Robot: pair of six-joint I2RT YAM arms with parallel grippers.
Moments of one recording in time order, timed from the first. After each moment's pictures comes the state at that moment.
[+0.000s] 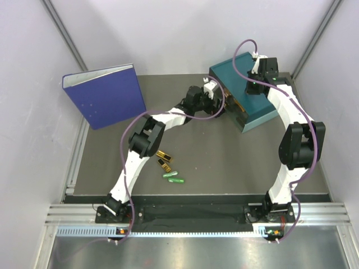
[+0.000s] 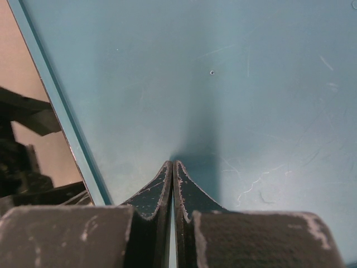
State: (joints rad) left arm -0.60 2.48 1.88 0.33 0.44 -0.16; right arm 0.09 1.86 1.68 -0.53 -0.08 0.10
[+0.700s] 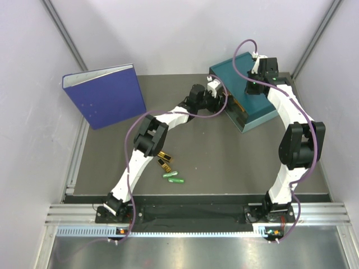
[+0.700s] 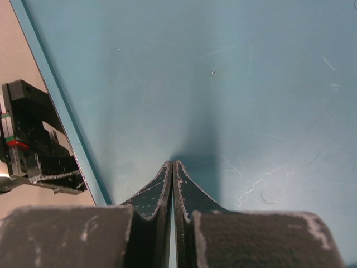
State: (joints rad) left arm -0.60 2.63 2.09 0.27 0.47 -0.15; right arm 0.09 1.86 1.67 -0.53 -0.09 0.10
